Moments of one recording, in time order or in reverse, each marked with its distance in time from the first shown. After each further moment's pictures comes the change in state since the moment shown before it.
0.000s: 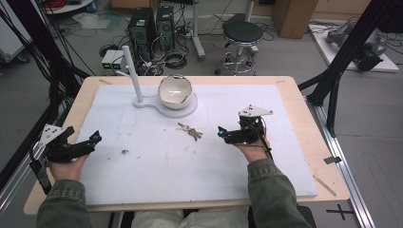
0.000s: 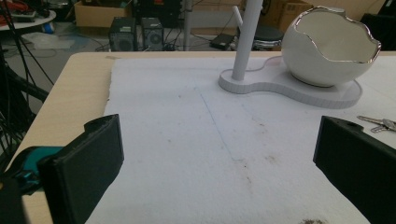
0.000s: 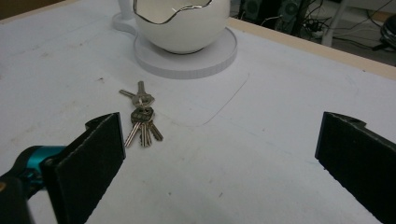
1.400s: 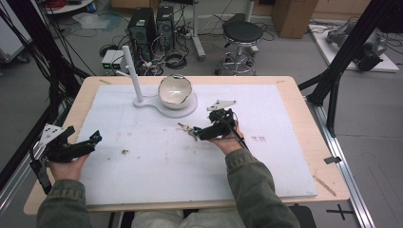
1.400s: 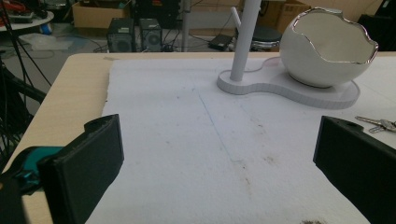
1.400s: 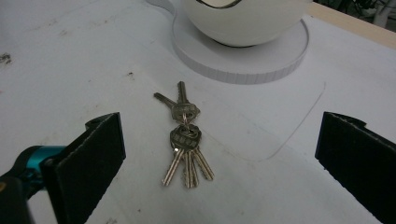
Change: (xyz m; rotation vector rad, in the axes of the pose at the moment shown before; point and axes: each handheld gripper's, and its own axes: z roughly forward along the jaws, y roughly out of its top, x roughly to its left) left arm 0.000 0.000 0.001 -0.002 -0.007 0.001; right arm 0.039 0.026 0.072 0.140 0.102 -0.066
